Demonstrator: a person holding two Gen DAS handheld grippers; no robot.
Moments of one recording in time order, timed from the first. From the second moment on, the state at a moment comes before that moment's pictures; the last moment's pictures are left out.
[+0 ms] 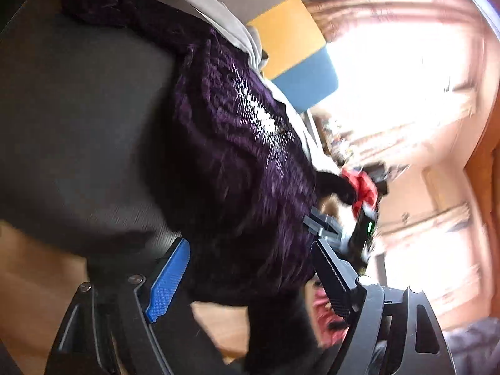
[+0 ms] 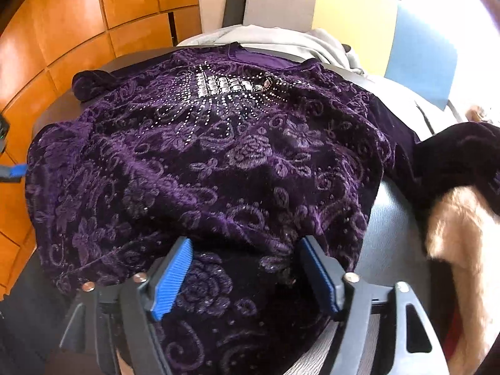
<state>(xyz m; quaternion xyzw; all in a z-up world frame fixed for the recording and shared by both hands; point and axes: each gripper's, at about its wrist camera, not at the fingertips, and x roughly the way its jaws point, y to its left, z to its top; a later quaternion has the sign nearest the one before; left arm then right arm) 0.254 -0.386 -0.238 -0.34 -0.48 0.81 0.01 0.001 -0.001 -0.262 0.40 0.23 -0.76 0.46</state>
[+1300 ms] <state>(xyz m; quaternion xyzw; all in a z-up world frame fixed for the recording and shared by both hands) 0.282 -0.375 -0.232 -0.39 -0.38 0.83 -0.12 -0.005 0.006 -0.272 0.36 0.18 -0.78 0.49</state>
